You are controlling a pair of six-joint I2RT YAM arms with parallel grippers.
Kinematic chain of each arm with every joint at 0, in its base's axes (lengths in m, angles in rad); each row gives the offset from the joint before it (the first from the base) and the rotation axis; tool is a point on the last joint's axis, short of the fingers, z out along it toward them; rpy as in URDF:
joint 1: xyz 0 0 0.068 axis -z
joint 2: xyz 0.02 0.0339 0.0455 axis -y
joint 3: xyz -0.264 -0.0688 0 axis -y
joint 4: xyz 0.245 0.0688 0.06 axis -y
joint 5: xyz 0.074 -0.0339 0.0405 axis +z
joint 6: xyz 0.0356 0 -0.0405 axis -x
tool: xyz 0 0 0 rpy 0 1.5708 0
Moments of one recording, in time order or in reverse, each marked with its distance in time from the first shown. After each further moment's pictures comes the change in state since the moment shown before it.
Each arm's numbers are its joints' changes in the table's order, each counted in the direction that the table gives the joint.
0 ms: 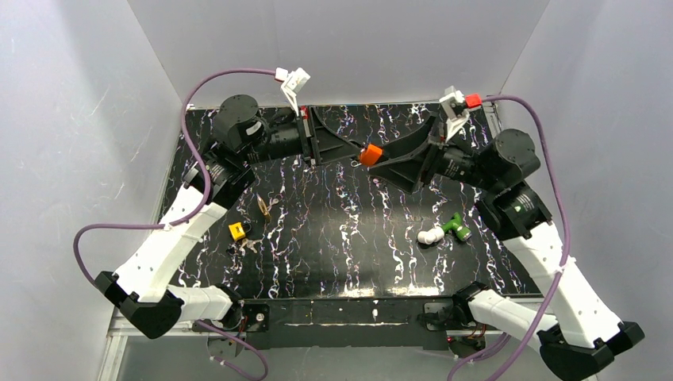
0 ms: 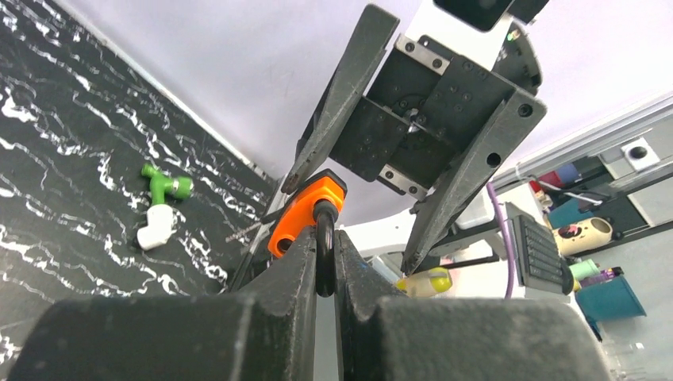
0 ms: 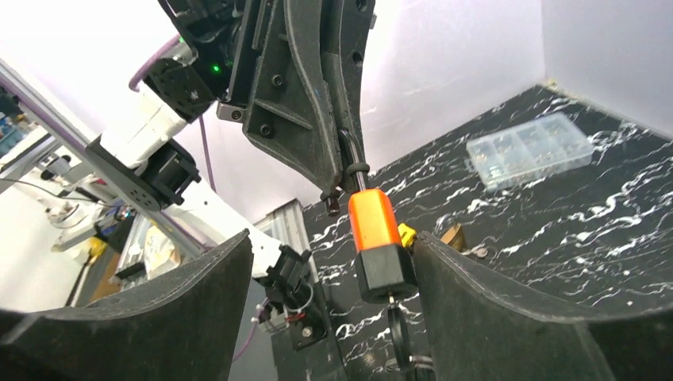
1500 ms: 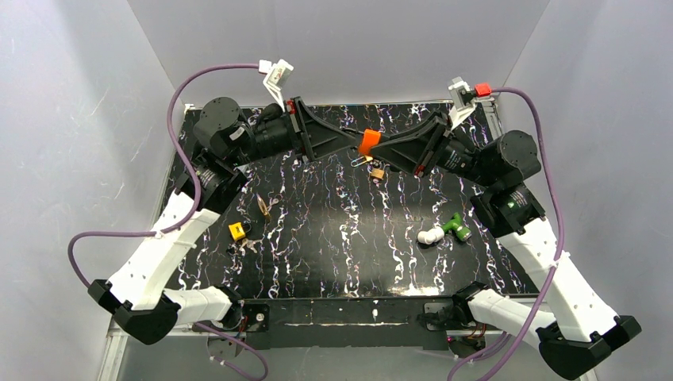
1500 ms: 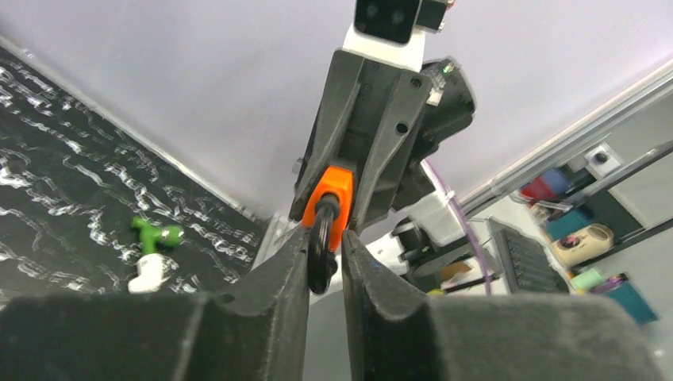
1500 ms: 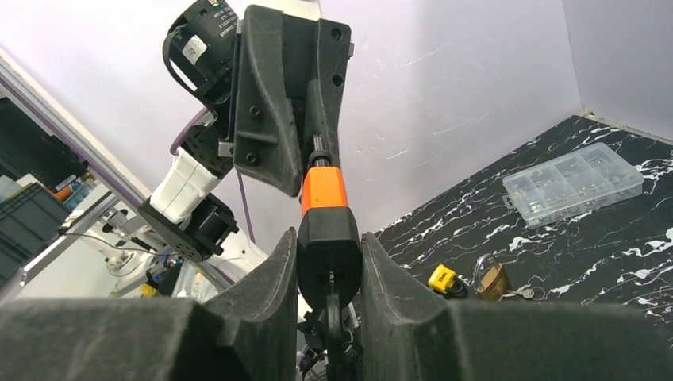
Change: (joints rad) left arm 0.000 0.042 -0.005 0.152 0.014 0.049; right arm 0.000 -0.016 -0.017 0.199 -0.059 -0.210
